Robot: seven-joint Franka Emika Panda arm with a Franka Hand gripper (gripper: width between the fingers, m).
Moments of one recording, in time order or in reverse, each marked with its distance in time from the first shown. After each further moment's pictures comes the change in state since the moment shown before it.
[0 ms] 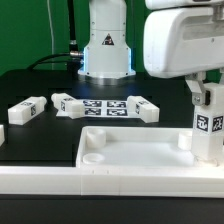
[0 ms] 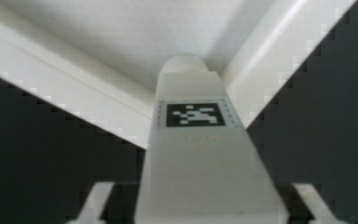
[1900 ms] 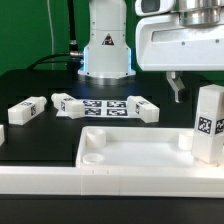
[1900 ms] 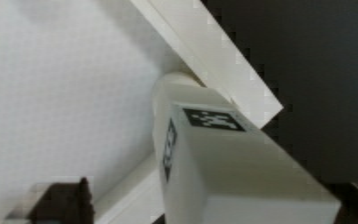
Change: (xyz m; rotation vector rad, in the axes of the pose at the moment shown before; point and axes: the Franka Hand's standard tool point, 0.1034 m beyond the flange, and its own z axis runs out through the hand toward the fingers) arm -0.004 0.003 0.002 0.039 0.009 1.197
